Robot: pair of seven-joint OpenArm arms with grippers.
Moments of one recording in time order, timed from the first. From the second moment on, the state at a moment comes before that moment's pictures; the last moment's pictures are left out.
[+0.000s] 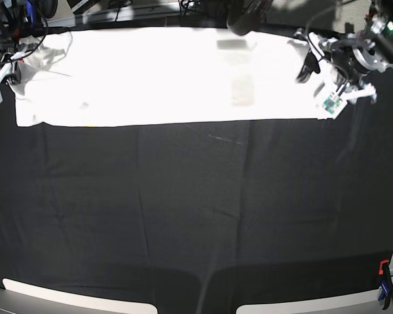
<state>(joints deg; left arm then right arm) 28.0 -22.1 -5.8 131.2 -27.8 -25.3 61.8 -31.0 20.4 49.1 118.7 31.3 39.8 -68.4</state>
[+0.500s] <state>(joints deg) 28.0 -21.6 -5.8 122.8 -31.4 -22.4 51.5 -31.7 20.4 49.1 118.7 30.5 39.8 -68.4</state>
